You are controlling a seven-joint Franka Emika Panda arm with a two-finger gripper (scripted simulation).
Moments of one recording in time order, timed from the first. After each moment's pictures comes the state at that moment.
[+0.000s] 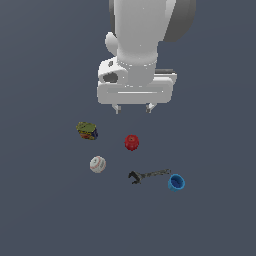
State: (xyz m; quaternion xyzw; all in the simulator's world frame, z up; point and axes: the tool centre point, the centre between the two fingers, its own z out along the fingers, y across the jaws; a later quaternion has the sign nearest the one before) arm 0.004 0.018 0.322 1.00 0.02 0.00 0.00
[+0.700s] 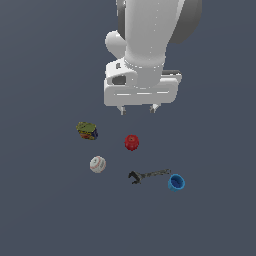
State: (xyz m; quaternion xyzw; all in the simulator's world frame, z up) arm 0.004 0.031 0.319 1.00 0.06 -0.01 0.01
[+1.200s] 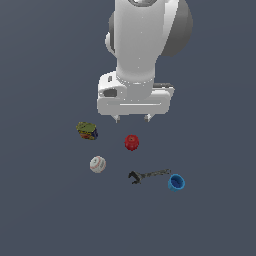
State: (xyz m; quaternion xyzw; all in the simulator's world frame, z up) arm 0.019 0.015 0.295 1.00 0.02 -0.01 0.01
